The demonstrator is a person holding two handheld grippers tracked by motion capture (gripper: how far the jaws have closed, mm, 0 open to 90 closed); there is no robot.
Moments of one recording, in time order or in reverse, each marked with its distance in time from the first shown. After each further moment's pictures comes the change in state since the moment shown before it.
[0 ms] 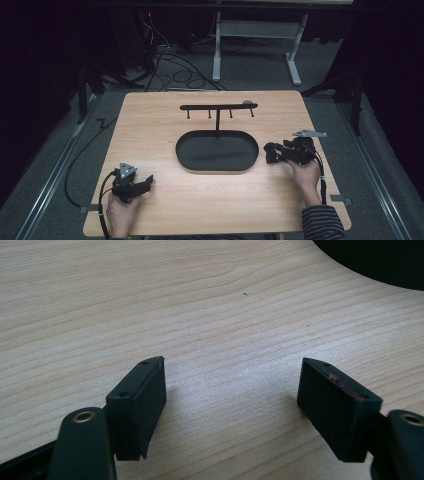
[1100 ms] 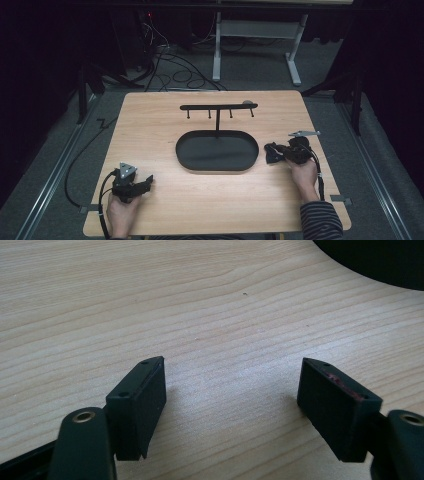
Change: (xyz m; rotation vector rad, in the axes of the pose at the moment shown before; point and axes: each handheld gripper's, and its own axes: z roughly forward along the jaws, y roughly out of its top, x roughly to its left) left arm 0.000 0.000 0.000 0.000 0.000 0.000; right arm -0.010 -0.007 0.024 0.102 0.018 0.011
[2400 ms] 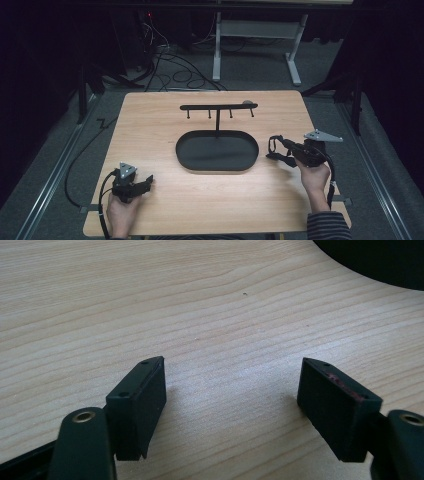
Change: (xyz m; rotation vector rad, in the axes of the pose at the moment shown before) left arm 0.000 0.000 0.000 -0.002 0.001 0.000; right arm 0.014 0.002 -0.066 -0.238 0.054 -0.024
